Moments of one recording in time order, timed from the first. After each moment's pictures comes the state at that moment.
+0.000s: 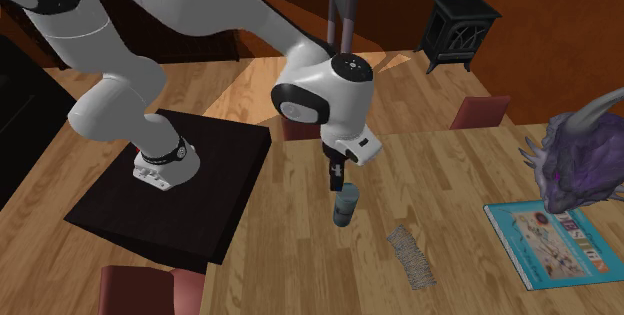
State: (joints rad) arm -0.01 0.13 -0.01 -2.16 0.02 2.27 -0.21
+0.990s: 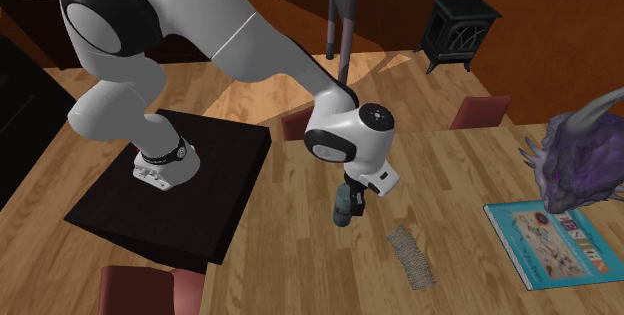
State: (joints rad) arm -0.01 0.45 -0.02 -1.98 0.01 2.42 -0.21
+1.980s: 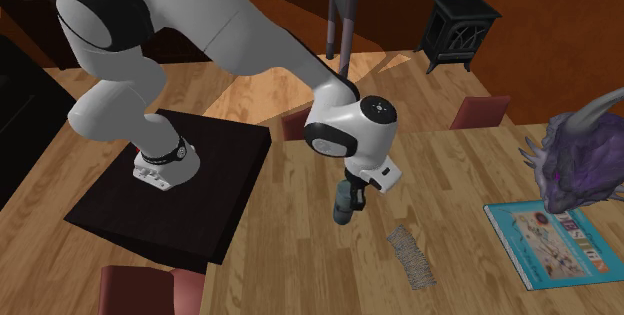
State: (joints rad) arm -0.01 0.41 -0.02 -1.98 0.00 2.38 -0.21
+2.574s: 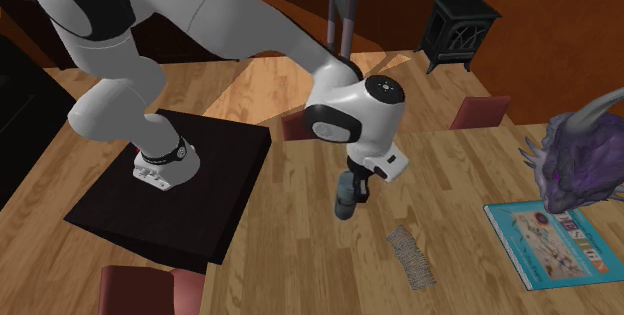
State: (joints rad) arm -0.01 0.34 -0.02 -1.96 0.00 2.29 -0.21
